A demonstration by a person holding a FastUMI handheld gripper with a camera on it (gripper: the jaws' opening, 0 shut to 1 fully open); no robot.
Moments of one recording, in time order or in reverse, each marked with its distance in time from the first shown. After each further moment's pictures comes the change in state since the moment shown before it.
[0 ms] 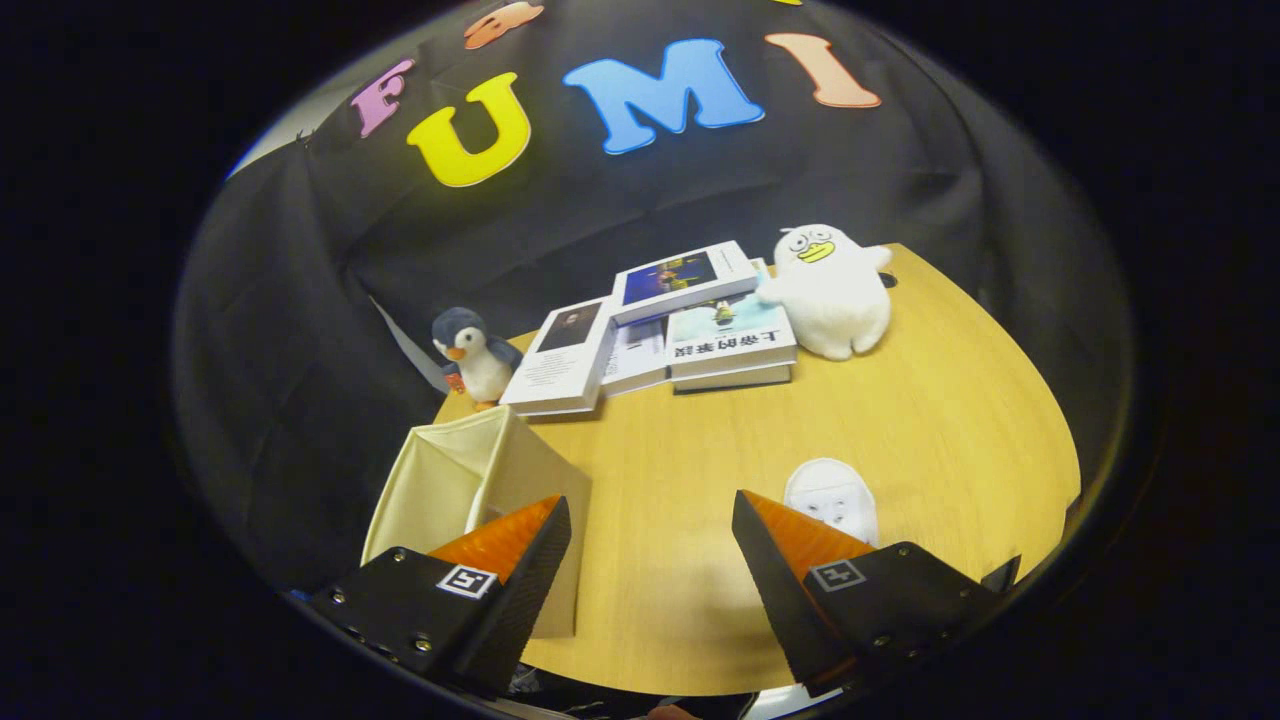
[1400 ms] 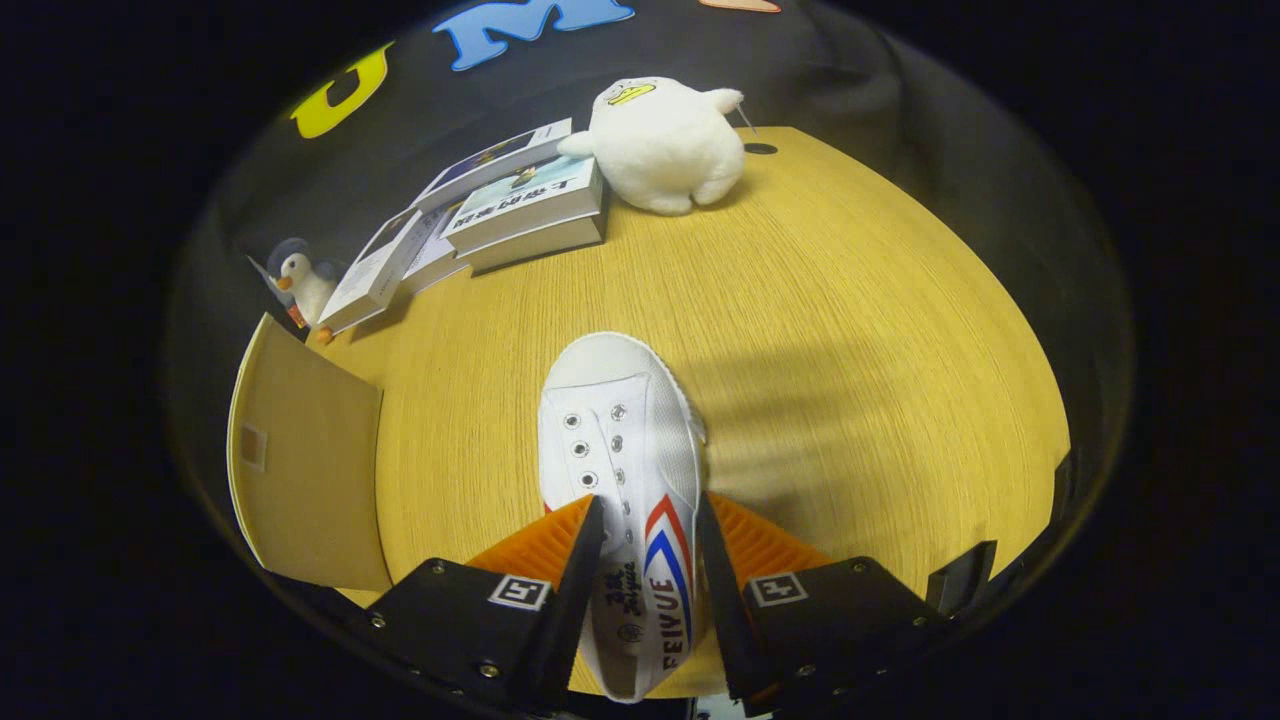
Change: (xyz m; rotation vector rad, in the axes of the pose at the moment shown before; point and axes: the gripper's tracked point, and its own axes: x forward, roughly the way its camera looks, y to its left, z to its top) arm 0.057 -0.151 -0.097 0.074 0.286 -0.219
